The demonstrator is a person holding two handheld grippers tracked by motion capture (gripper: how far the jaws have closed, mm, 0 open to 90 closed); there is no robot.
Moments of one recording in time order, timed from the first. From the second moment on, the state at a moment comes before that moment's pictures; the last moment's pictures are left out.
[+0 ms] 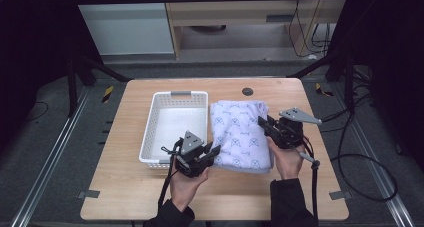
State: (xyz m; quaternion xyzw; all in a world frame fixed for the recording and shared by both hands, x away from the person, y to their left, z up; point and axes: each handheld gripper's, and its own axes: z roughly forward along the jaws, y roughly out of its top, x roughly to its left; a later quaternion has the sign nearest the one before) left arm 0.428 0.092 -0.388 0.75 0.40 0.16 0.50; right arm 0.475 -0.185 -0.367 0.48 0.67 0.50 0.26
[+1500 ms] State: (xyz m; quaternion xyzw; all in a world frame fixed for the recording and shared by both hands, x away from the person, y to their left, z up) left arm 0.434 0.181 -0.349 0.71 0.43 0.20 0.52; right arm 0.495 -0.090 -0.320 0.44 0.67 0.53 0.26
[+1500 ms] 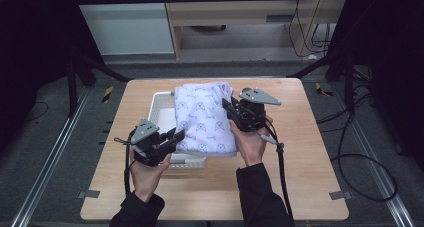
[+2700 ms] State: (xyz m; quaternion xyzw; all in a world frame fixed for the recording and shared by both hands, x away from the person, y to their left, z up) left arm 0.449 0.252 -0.363 0.68 0.48 0.24 0.49; right arm 0.531 -0.001 -0.329 0.42 0.69 0.53 0.25
